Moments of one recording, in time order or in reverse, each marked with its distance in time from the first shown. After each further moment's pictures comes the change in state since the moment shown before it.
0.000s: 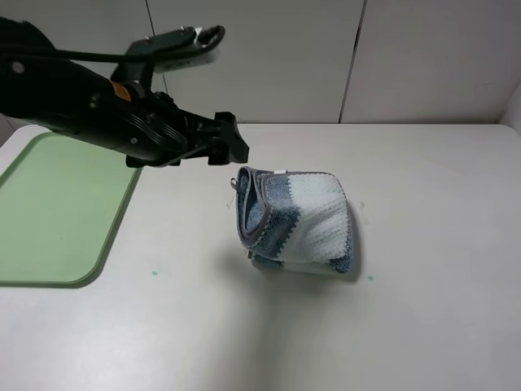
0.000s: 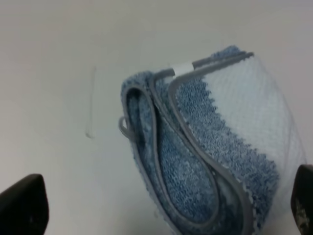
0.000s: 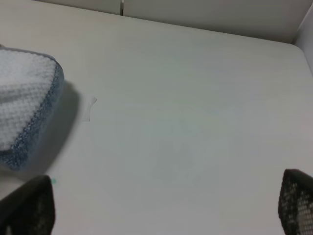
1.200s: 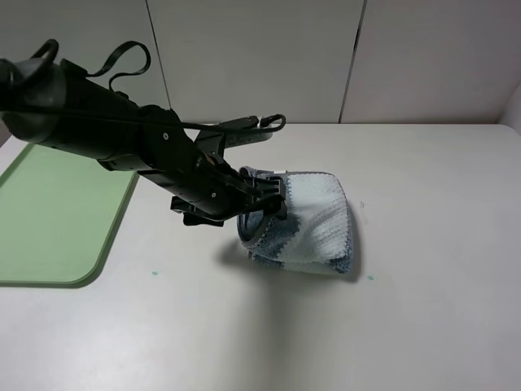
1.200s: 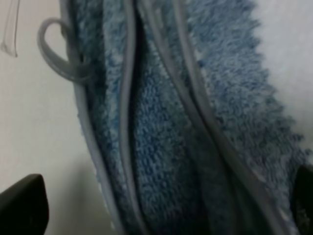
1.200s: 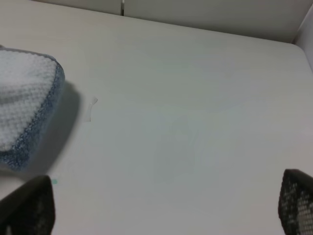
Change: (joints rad) left arm -0.080 0.372 -0.124 -0.198 -0.031 -0.002; right arm 0.000 0.000 0.000 0.002 0.000 0.003
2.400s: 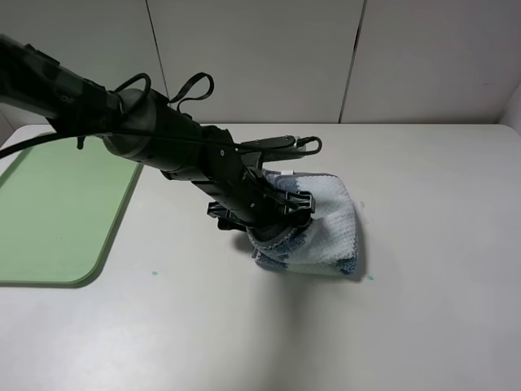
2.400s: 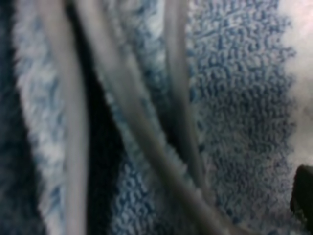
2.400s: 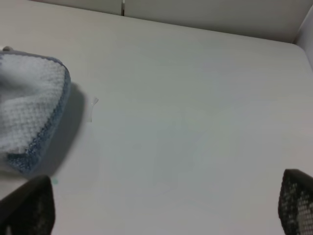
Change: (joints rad) left arm -0.043 0.220 -0.201 -0.002 0.012 0.031; right arm 0.000 0.000 0.000 0.003 0.000 0.001
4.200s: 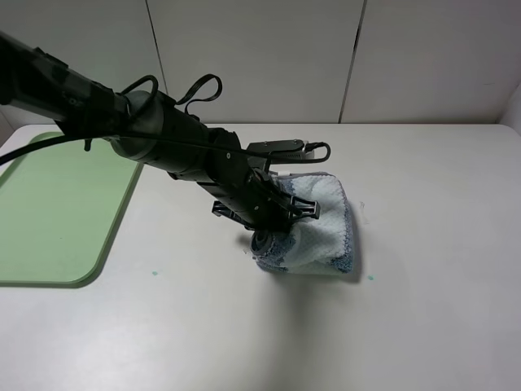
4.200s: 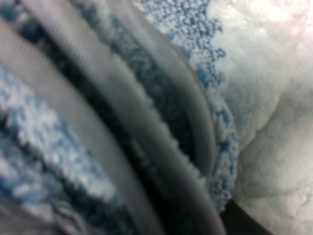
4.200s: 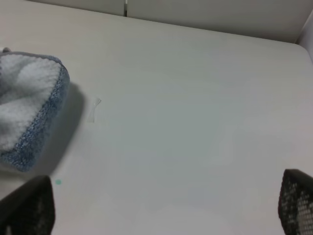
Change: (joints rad) left arm -0.013 0.009 -0.014 0.044 0.015 0.010; right arm 0.000 0.000 0.000 0.007 0.000 0.000
